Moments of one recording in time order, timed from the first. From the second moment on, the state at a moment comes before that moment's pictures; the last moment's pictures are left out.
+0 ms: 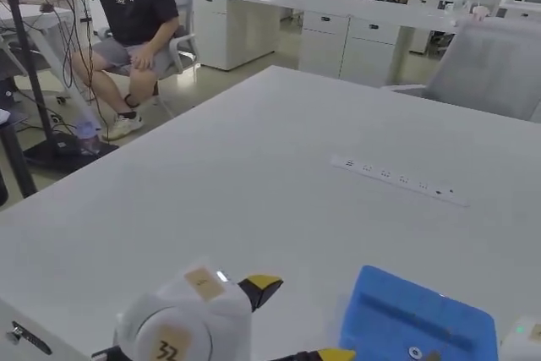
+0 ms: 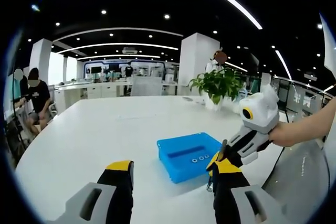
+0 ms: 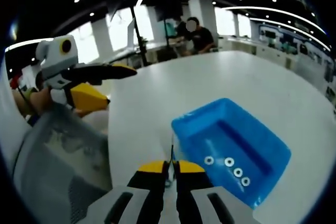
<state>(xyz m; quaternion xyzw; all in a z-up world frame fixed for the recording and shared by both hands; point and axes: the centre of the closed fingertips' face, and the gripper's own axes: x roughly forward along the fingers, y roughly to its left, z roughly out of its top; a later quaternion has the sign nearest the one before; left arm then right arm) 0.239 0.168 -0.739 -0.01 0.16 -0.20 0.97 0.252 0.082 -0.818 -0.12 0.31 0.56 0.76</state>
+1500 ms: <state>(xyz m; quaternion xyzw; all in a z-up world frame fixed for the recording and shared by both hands) 0.238 0.166 -0.743 0.00 0.17 -0.20 0.97 0.247 0.080 -0.821 -0.16 0.28 0.55 0.77</state>
